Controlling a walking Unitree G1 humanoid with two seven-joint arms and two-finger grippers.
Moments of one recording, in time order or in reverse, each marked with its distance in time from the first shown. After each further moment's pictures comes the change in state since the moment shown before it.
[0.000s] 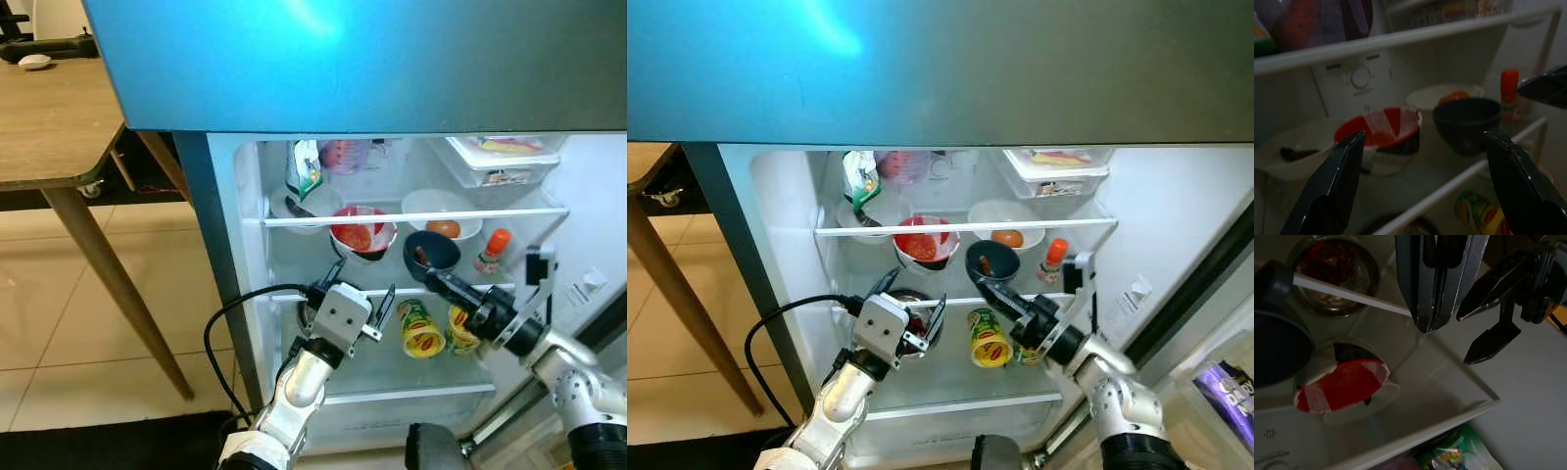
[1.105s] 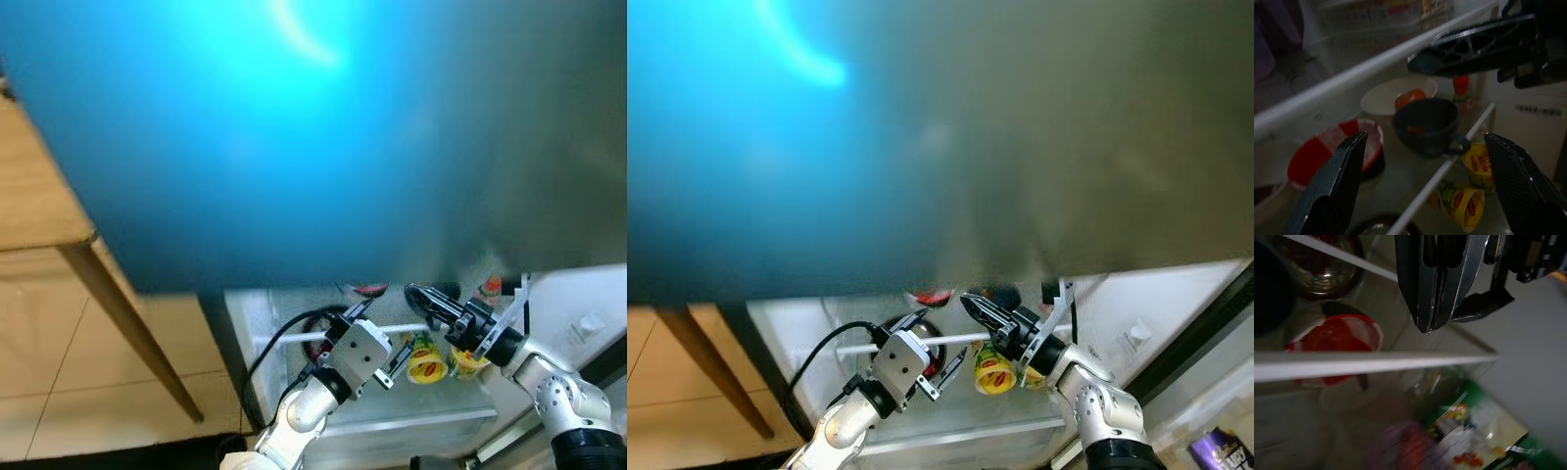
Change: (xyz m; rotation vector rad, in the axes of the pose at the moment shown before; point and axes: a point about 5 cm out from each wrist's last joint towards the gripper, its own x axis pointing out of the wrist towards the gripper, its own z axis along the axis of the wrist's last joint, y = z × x) left arm -0.017 -0.028 -0.015 -0.001 0.083 -0.249; right arm 0.006 0.003 -0.019 0.070 0.059 -0.006
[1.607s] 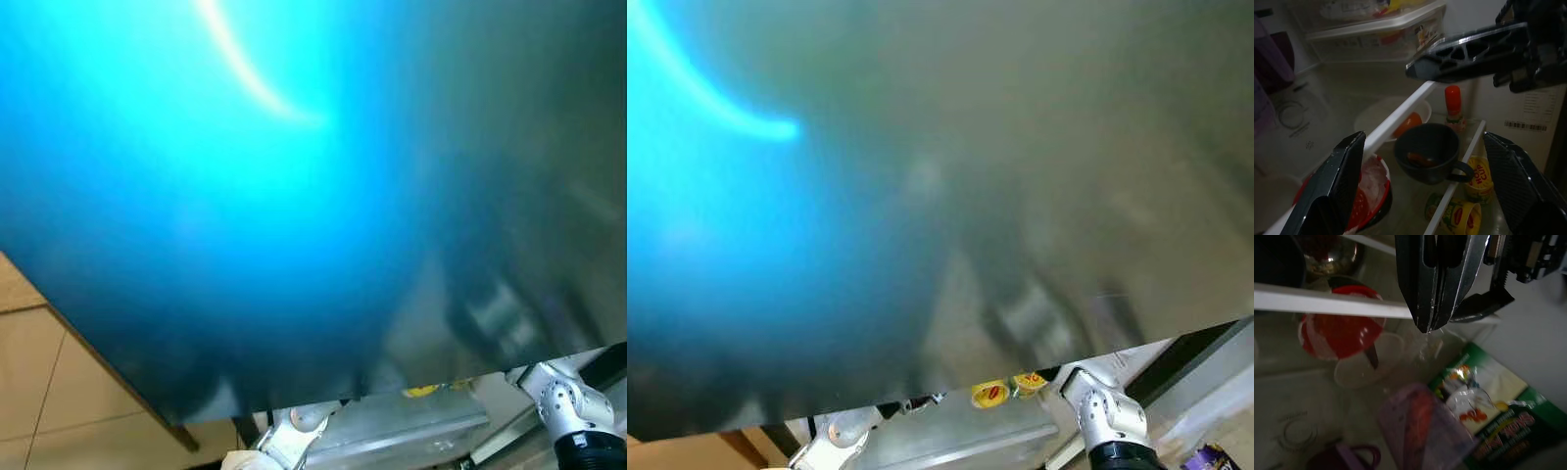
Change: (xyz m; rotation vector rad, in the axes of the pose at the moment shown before) left arm 0.001 -0.003 0.000 0.002 0.012 -0.025; right arm -0.008 -0.004 -0.002 0.035 -0.019 0.002
